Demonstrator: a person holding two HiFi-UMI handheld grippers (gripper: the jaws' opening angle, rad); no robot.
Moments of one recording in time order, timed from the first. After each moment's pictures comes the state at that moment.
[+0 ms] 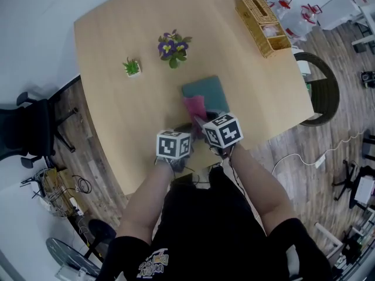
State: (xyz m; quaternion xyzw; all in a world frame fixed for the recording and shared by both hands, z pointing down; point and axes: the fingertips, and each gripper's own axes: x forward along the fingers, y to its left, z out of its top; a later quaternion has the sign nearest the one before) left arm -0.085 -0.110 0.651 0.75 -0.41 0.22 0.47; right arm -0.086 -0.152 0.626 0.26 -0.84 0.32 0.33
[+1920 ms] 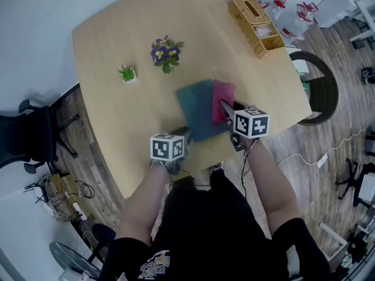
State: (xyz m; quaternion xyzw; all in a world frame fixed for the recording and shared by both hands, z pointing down) left arm -0.085 -0.107 0.654 0.75 -0.40 0.22 0.48; right arm 0.028 -0.221 0.597 0.41 -0.81 0.36 0.22
